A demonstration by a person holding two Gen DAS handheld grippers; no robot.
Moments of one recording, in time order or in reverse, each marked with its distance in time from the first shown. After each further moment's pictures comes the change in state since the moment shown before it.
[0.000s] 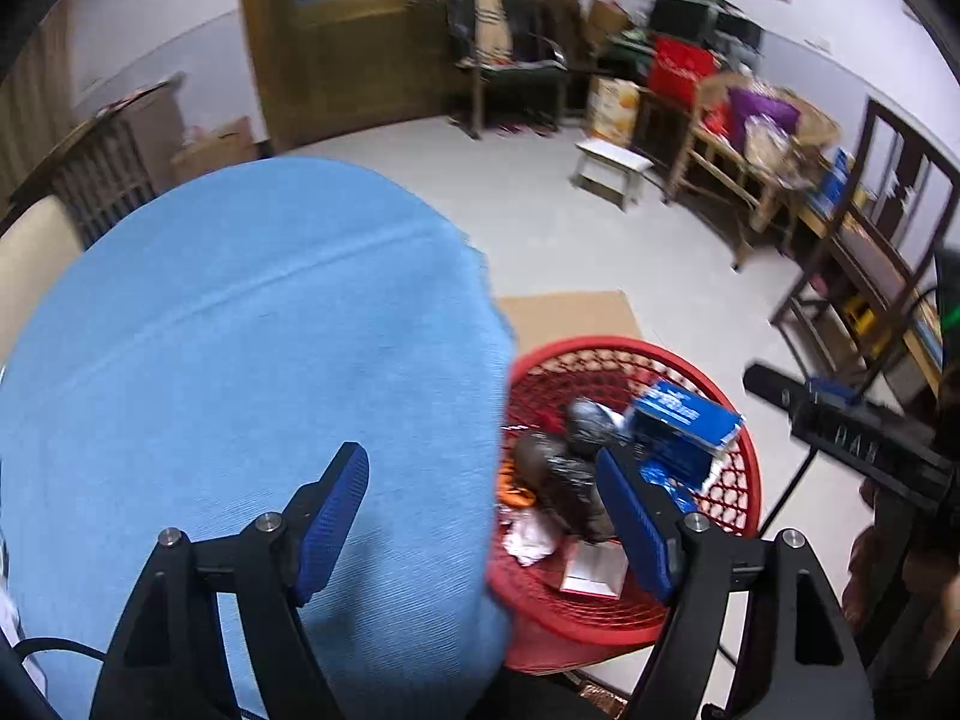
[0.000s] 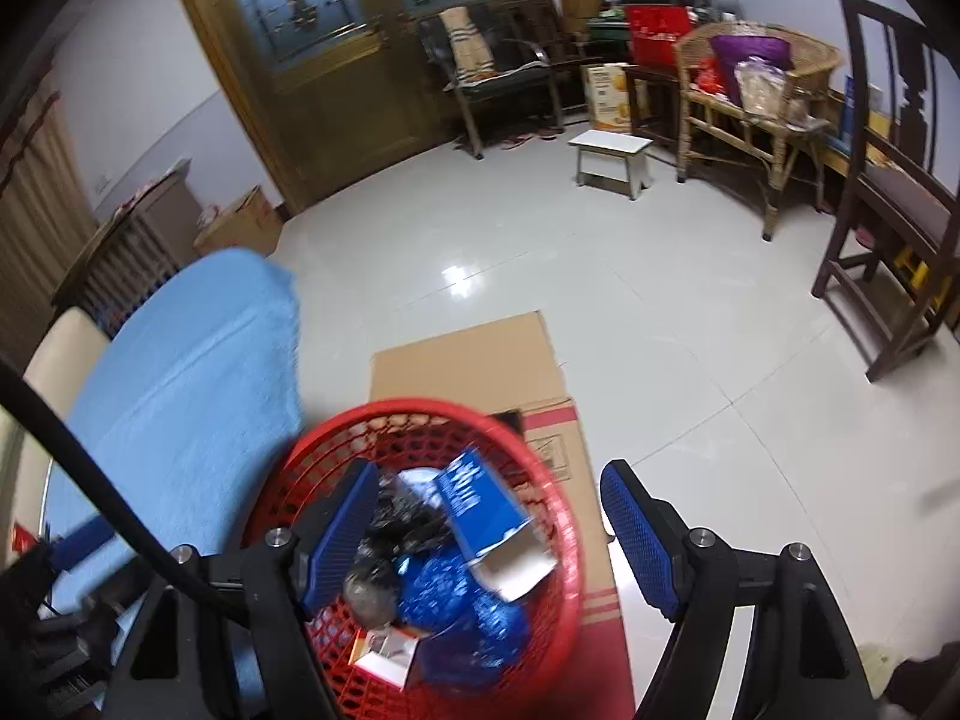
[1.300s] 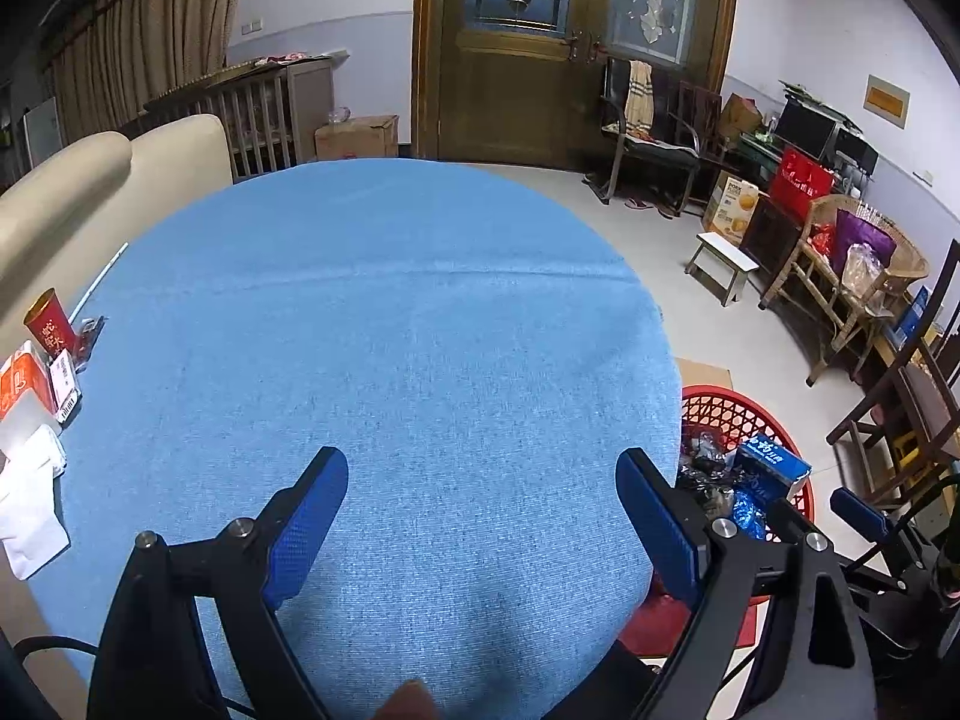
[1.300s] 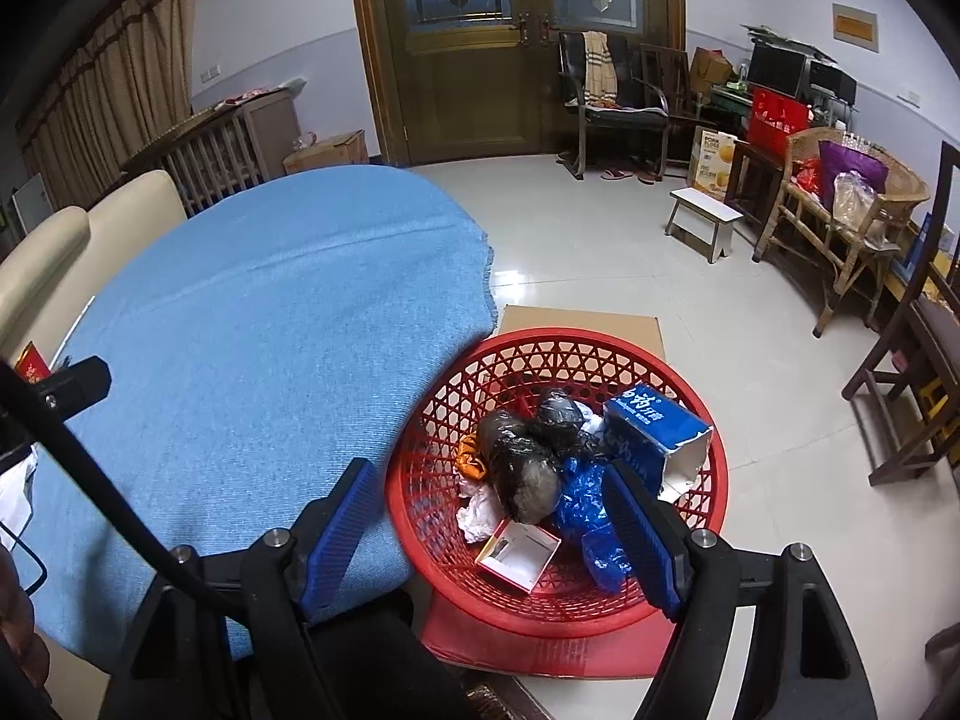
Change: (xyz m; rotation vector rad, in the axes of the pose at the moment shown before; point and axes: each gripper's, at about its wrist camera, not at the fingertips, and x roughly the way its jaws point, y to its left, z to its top) left arm -0.057 0.094 -0.056 -0.266 -0.115 0.153; right arm -0.046 0.117 -0.080 -0.298 -0.038 0.031
